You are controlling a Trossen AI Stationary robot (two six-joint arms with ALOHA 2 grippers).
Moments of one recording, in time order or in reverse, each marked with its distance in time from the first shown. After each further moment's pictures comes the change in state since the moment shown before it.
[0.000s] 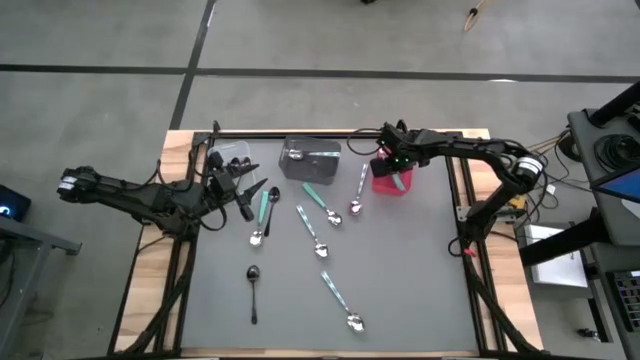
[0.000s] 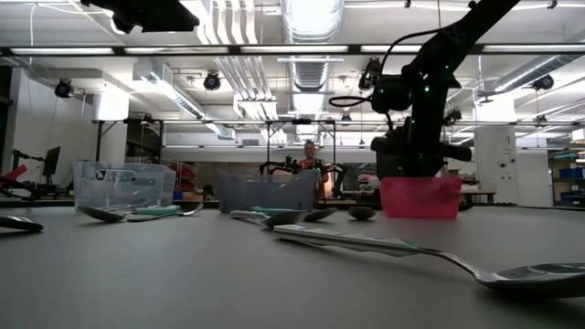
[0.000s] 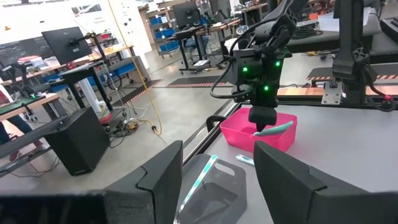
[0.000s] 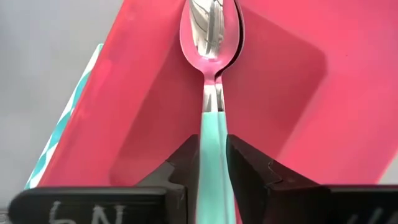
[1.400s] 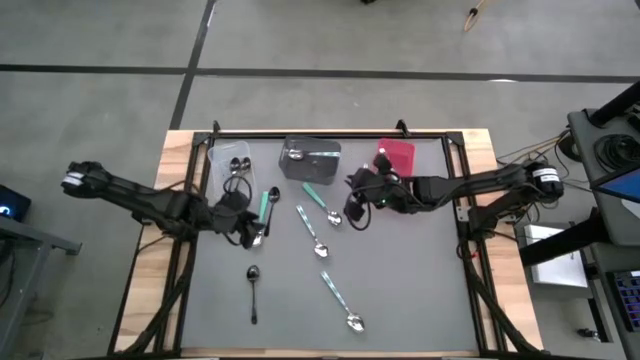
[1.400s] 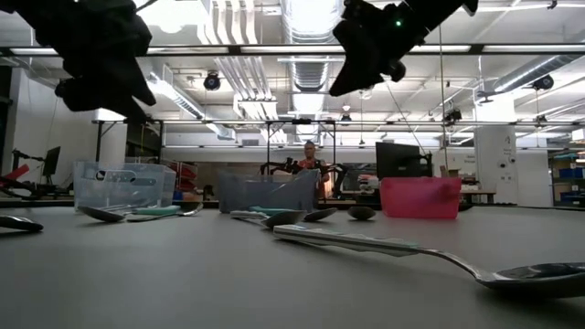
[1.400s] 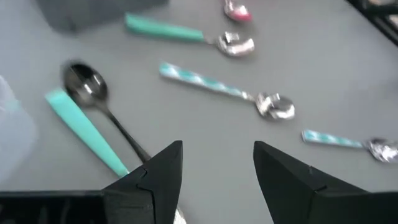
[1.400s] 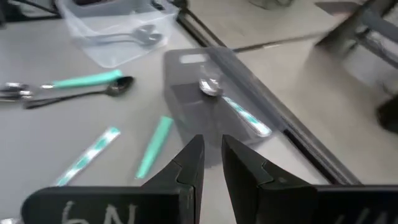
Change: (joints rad) left arm -0.069 0.139 0.000 -0.587 0.425 -1.073; right arm 0.650 -0.162 0.020 0.508 0.463 -0.486
